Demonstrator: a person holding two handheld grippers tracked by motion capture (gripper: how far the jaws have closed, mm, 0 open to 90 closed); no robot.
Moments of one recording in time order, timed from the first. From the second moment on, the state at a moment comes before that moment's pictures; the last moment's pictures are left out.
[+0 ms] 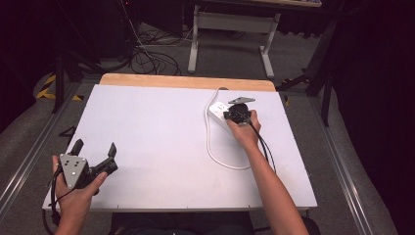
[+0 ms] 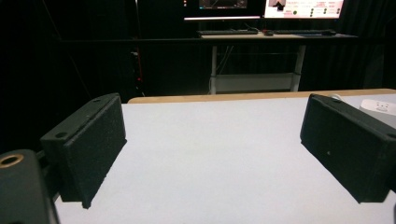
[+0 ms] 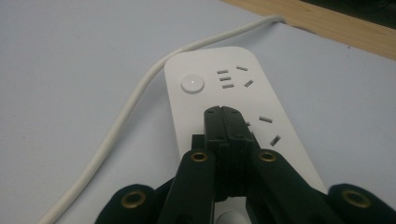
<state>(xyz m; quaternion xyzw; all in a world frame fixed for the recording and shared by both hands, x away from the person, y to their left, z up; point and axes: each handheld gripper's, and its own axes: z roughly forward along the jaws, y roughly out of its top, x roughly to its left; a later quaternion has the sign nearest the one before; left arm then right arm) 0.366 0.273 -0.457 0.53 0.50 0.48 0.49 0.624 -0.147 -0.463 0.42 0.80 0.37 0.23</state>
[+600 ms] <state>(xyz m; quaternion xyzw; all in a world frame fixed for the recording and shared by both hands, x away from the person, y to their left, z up) 0.365 0.273 -0.456 0.53 0.50 0.47 0.49 0.616 -0.140 -0.469 0.40 0.80 0.37 0.27</state>
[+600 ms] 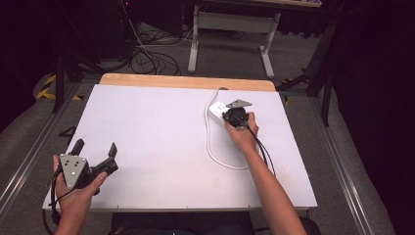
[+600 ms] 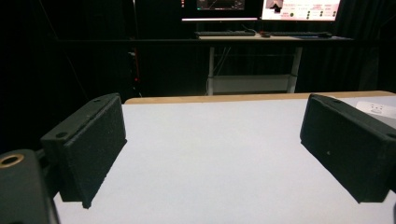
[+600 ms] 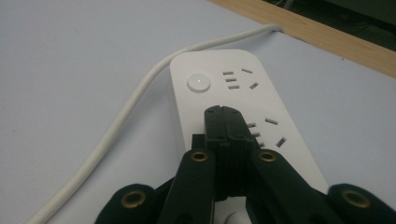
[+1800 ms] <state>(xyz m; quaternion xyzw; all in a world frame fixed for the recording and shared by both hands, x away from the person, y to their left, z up) 0.368 0.272 -0.457 0.53 0.50 0.46 0.50 0.613 -0.141 -0.467 0.41 0.79 0.37 0.26</state>
